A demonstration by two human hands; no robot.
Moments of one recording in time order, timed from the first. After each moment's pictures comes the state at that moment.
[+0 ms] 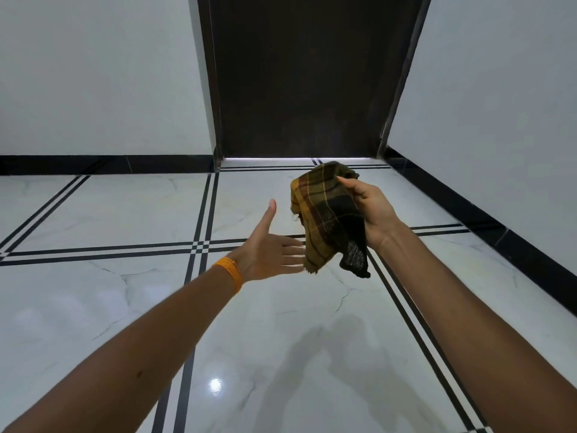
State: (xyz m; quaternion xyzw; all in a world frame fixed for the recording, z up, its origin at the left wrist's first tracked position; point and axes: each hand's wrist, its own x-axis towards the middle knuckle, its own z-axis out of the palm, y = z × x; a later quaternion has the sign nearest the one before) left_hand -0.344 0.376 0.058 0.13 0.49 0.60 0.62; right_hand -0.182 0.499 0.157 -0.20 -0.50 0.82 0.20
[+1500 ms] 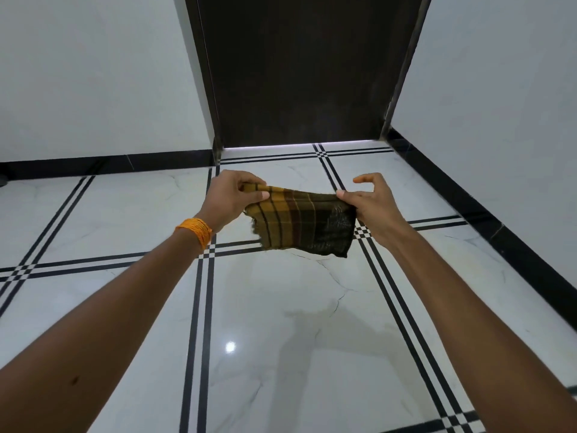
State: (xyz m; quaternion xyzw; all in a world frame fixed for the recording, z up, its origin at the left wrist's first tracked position) left_hand -0.412 0.378 0.217 0.41 0.79 0.45 0.12; right_hand -0.200 0.565 0.208 -0.32 -0.67 0.61 0.26
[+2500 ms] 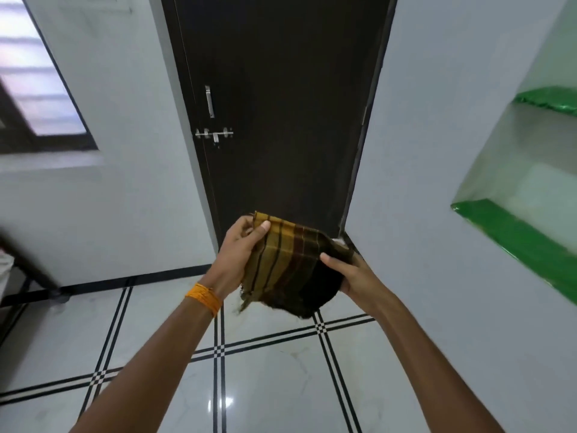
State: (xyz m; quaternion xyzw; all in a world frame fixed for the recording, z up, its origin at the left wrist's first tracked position) left_hand -0.307 0.368 0.898 0.29 0.62 0.66 0.33; right_hand -0.112 0.519 0.862 -0.25 -0.56 0.77 0.17
